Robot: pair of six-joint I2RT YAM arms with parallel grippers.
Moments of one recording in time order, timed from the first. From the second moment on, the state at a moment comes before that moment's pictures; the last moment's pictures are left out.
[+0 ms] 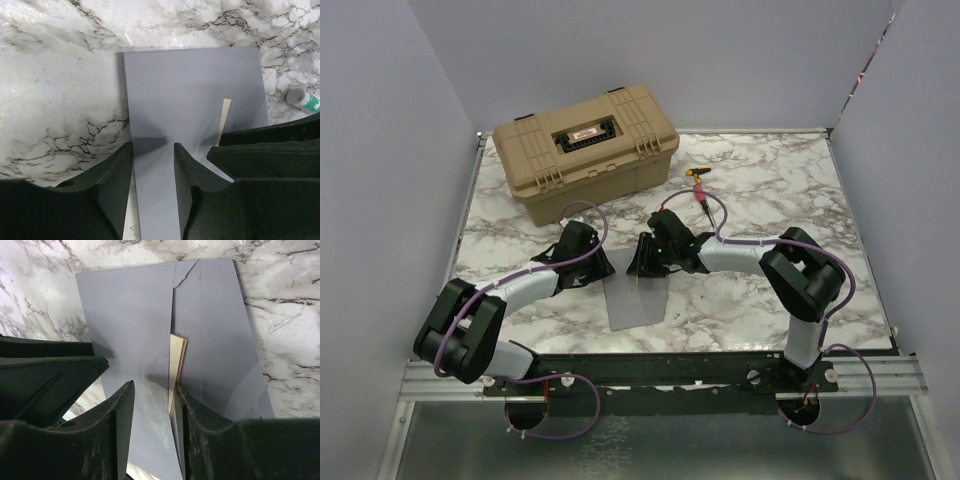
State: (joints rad) left arm -0.47 1.38 0.57 -0.06 0.06 -0.76; right arm 0.81 1.87 1.05 -0.02 -0.17 0.88
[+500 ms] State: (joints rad) left arm -0.47 1.39 0.57 -0.02 0.09 -0.76; right arm 0.81 1.84 1.01 0.04 -0.12 0.88
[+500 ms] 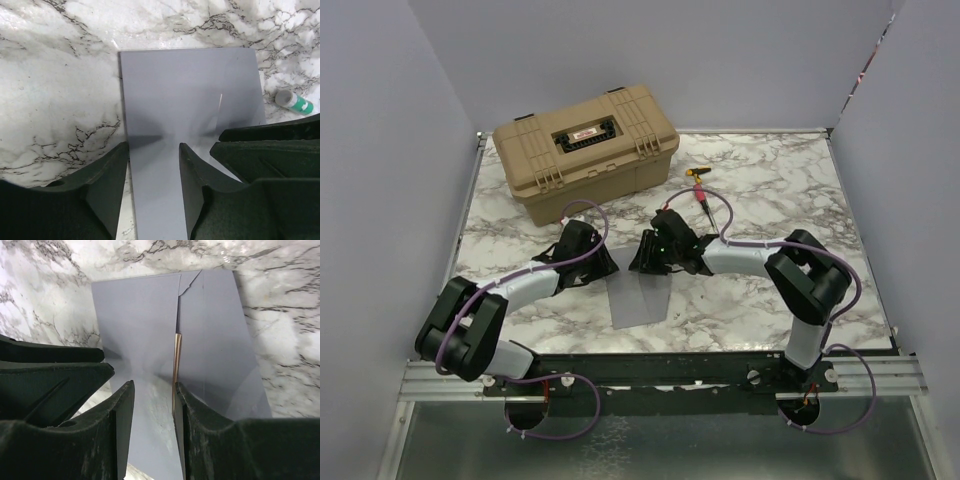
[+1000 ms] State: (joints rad) left arm -0.47 1.34 0.58 -0.11 0.04 -0.76; right arm 0.78 1.67 1.01 -0.14 0.04 0.83
